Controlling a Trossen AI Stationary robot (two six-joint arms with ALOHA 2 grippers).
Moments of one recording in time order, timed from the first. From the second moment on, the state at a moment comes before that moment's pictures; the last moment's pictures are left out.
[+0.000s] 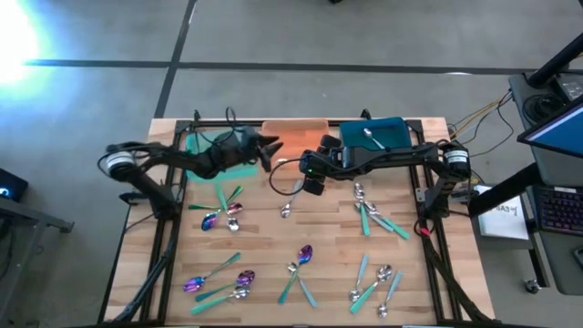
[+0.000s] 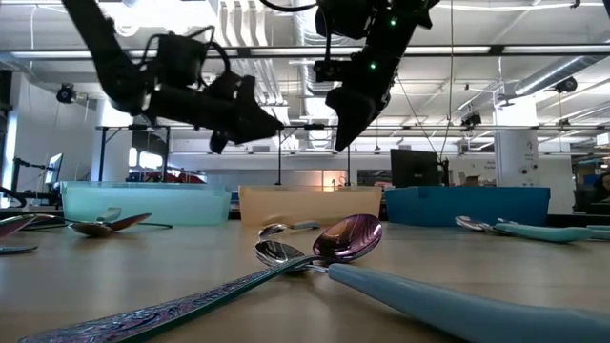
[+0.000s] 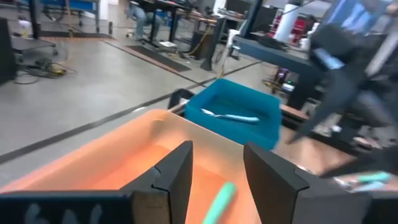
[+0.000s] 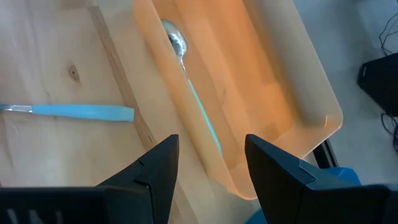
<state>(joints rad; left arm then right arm) 0.47 1.55 0.52 0.94 0.02 -0.25 -0.13 1.77 1.39 -0.67 0.46 0.05</state>
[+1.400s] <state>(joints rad) -0.13 1.14 0.64 -0.84 -0.12 -0.70 -0.14 1.77 1.24 -0.70 0.39 0.18</state>
